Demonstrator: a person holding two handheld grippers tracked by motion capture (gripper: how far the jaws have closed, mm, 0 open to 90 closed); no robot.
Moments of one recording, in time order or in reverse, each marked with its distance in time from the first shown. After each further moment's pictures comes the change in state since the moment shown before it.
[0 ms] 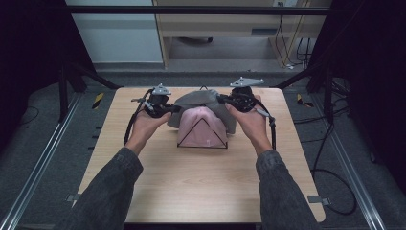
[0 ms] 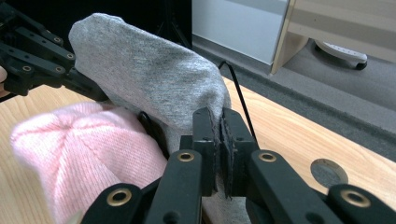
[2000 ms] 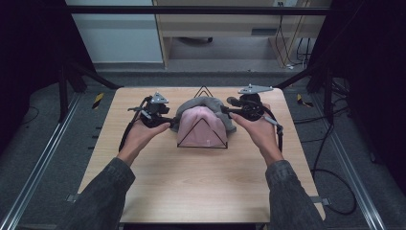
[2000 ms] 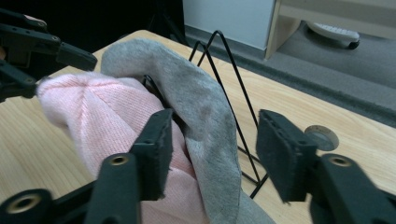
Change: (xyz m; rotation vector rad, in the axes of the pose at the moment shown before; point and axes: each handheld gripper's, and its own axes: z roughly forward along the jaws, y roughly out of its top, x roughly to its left) left arm -0.017 -0.017 -0.018 0.034 0.091 -0.002; right arm 0.005 -0.016 -0.028 0.030 -0.035 0.057
